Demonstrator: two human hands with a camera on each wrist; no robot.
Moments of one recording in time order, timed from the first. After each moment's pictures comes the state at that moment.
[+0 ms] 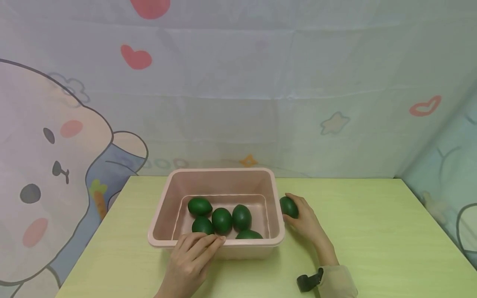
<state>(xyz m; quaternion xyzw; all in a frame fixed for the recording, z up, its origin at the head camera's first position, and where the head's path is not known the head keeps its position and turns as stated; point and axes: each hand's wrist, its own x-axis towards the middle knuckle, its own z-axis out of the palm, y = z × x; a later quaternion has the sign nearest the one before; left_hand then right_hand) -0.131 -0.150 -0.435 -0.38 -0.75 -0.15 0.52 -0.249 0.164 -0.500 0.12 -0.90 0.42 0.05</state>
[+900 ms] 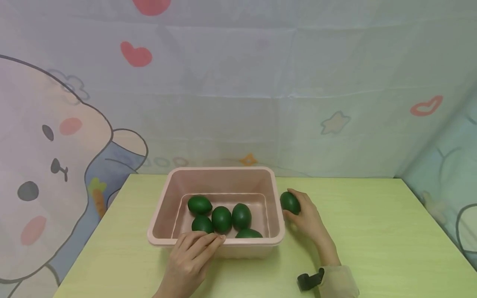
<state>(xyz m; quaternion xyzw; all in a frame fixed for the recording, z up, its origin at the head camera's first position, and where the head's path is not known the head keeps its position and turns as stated) -0.130 -0.149 -0.434 -0.38 -0.75 -0.16 0.52 -0.246 0.165 -0.485 0.13 -0.90 0.40 0.10</state>
